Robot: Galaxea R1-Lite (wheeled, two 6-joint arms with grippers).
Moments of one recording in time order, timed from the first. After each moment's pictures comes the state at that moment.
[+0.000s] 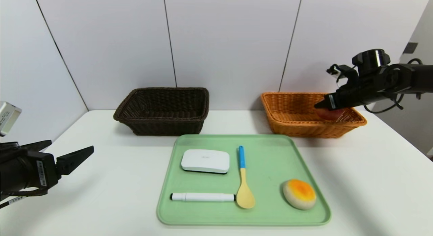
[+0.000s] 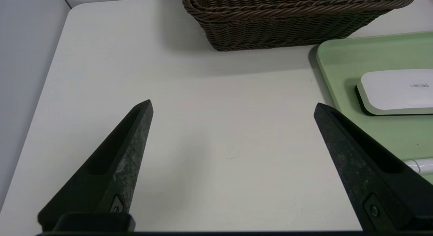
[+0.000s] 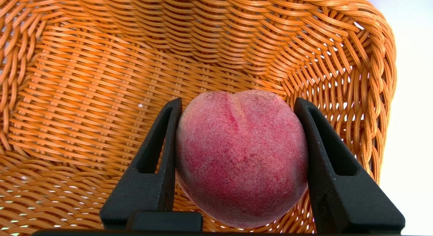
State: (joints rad) left arm 0.00 1.06 -0.48 -0.30 -0.10 0.03; right arm -0.09 2.17 -1.80 0.33 0.15 -0.28
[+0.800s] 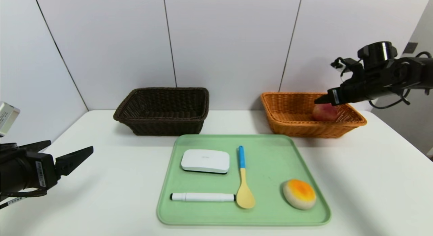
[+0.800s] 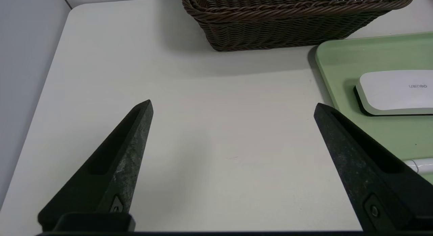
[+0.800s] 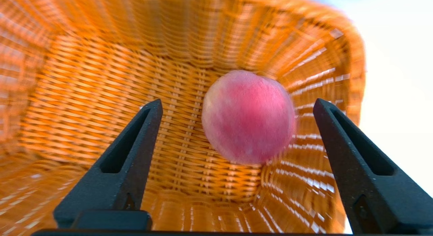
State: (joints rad) left arm 0.00 1.06 -0.48 -0.31 -0.10 0.03; right arm -0.08 2.11 -1.80 0.34 0.13 -0.27
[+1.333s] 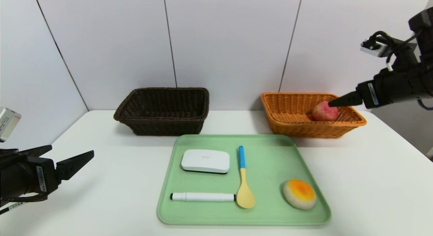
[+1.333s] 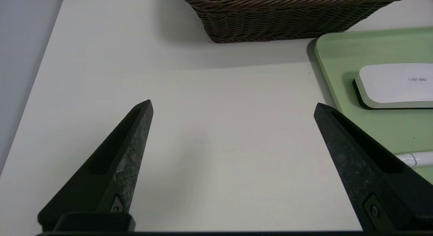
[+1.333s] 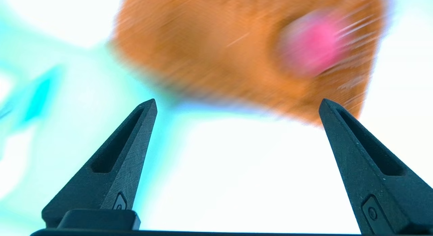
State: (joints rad) left arm 0.00 1.05 -0.45 -0.31 -0.11 0.02; right arm 0.06 1.62 -1.51 0.61 0.20 -0.22
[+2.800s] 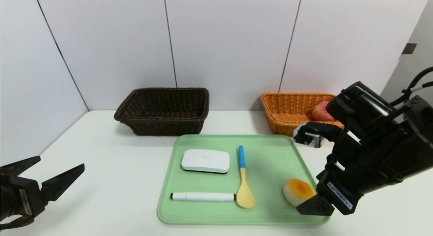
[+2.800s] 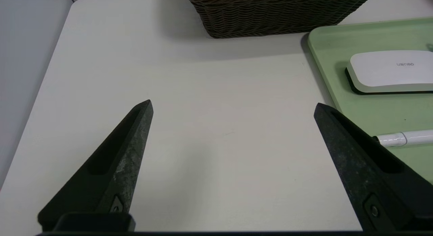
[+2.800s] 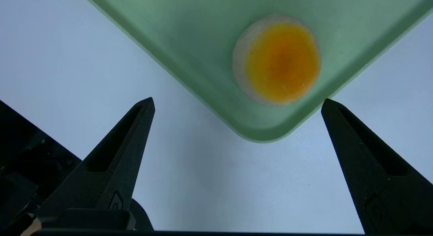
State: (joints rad) left arm 0.00 0.91 -0.37 -0.30 -0.11 0.03; right arm 0.54 1.60 -1.17 0.71 0.10 -0.19
